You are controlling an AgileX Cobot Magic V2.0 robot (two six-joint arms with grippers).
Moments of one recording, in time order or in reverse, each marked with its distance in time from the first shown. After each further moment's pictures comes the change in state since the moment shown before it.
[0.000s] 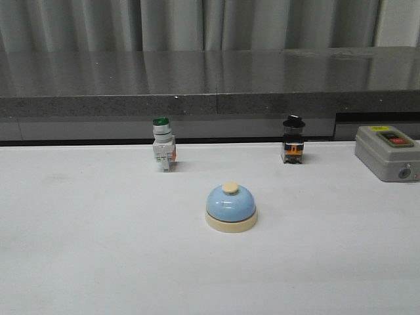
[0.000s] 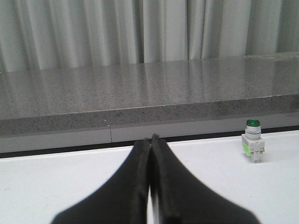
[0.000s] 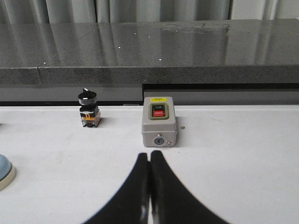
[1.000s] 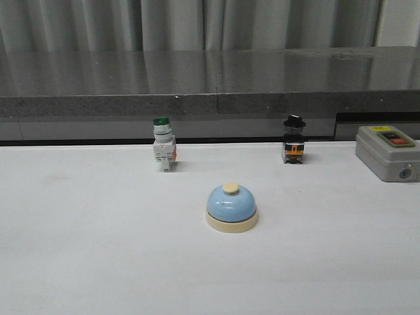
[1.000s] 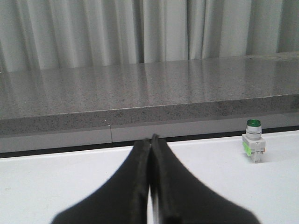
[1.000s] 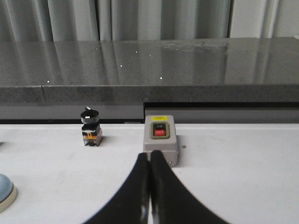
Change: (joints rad) left arm 0.000 0.000 0.000 0.000 0.000 0.000; right arm 0.000 0.000 0.000 0.000 -0.079 0.000
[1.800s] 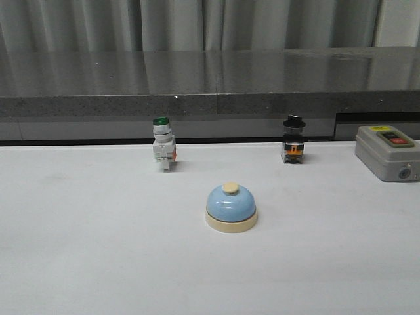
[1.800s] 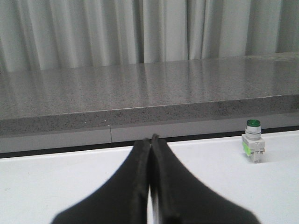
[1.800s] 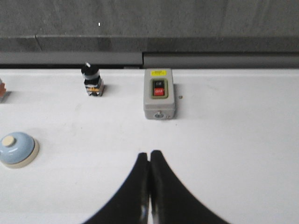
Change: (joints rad) left arm 0.000 0.000 0.000 0.000 0.000 0.000; right arm 0.000 0.475 -0.658 0.020 0.665 0.000
